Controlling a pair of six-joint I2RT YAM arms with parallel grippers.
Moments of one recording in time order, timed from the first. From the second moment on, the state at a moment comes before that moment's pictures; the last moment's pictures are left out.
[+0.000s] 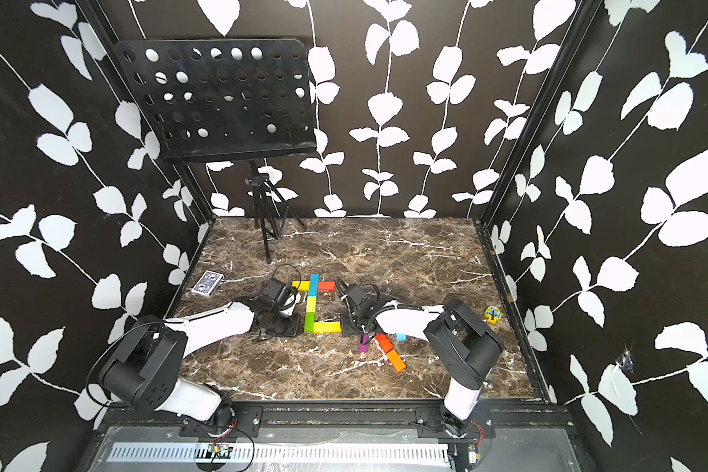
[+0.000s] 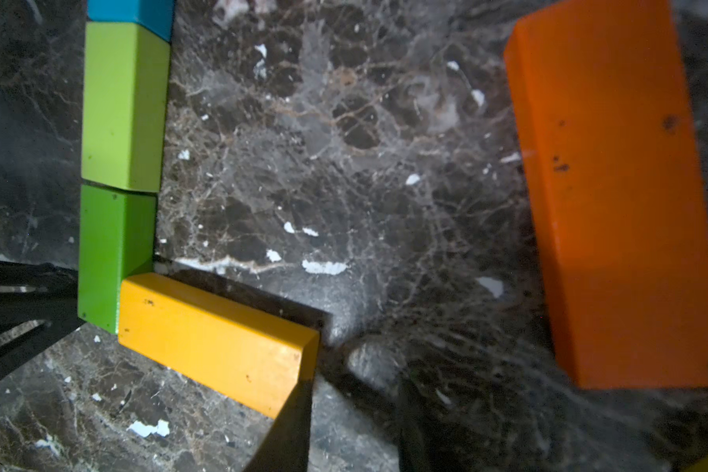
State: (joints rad) left arm -0.53 1.49 0.72 -0.44 0.20 -0.37; right arm 0.83 1.73 0.93 -0.27 -0.05 0.63
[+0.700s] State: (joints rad) left arm -0.53 1.43 0.78 -0.55 -0.01 -0.33; right arm 0.83 1.69 0.91 -0.32 -0.02 0.62
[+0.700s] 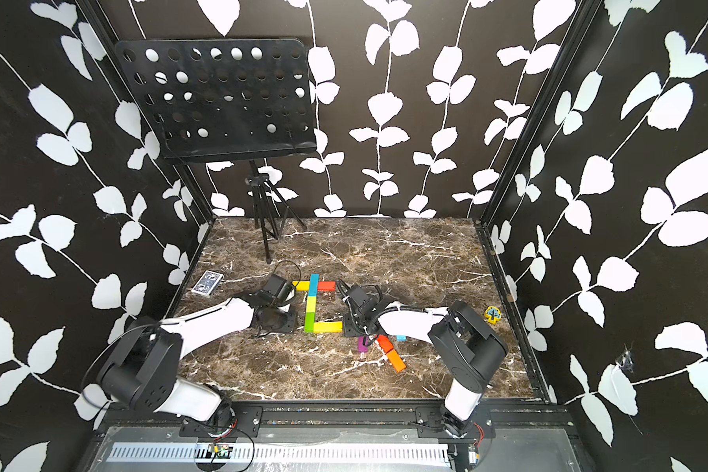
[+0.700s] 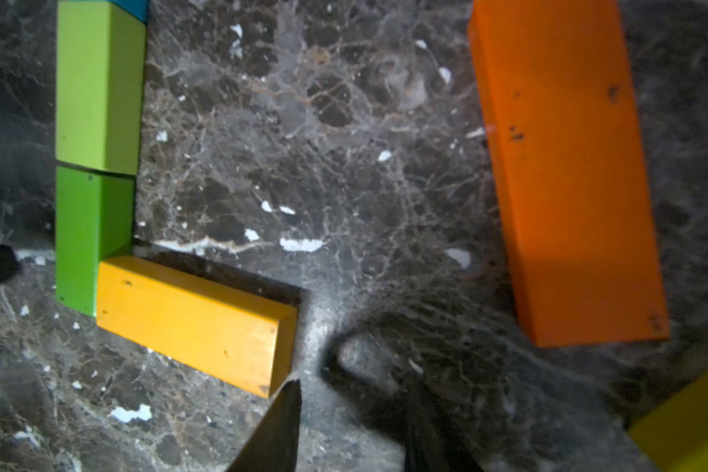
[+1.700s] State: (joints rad) left arm -0.57 1.06 0.76 -0.39 0.37 -0.16; right arm 0.81 1.15 0.80 -0.60 0.19 0.43
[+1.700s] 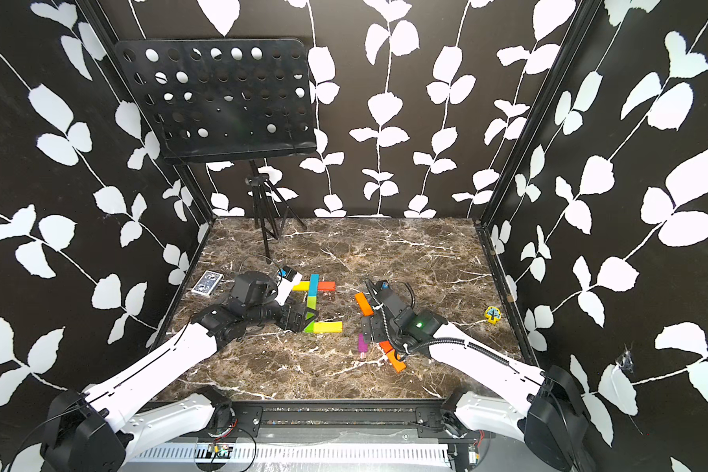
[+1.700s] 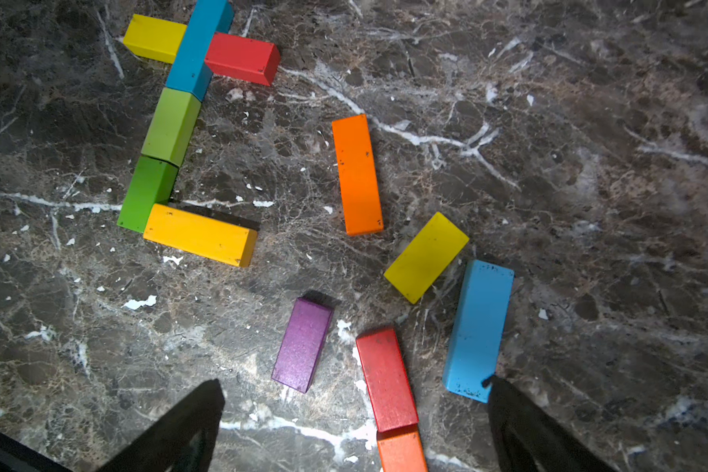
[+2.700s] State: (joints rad) left arm -0.49 1.19 0.81 -0.36 0.54 -0.03; right arm 0.62 1.75 1.07 -0.36 0.00 0.25
